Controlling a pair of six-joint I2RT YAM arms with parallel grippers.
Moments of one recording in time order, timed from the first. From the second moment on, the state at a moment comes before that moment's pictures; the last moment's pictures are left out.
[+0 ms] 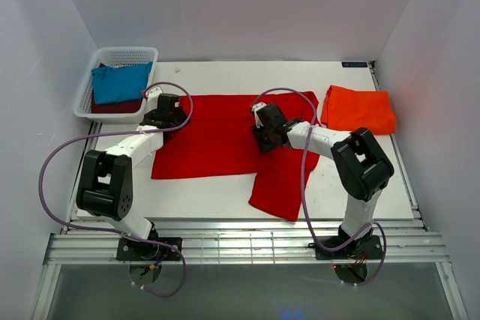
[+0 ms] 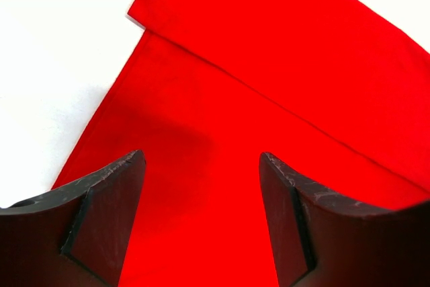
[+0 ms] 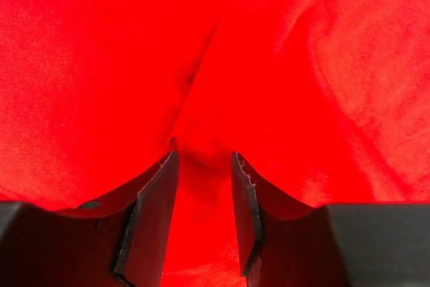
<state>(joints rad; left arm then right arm) -0.23 1.59 0.97 -0.13 -0.39 -0.63 0.67 1.83 1.16 -0.28 0.06 0.07</state>
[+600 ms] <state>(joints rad) -0.23 1.59 0.97 -0.13 -0.39 -0.63 0.67 1.88 1.21 -0.27 0.00 0.07</state>
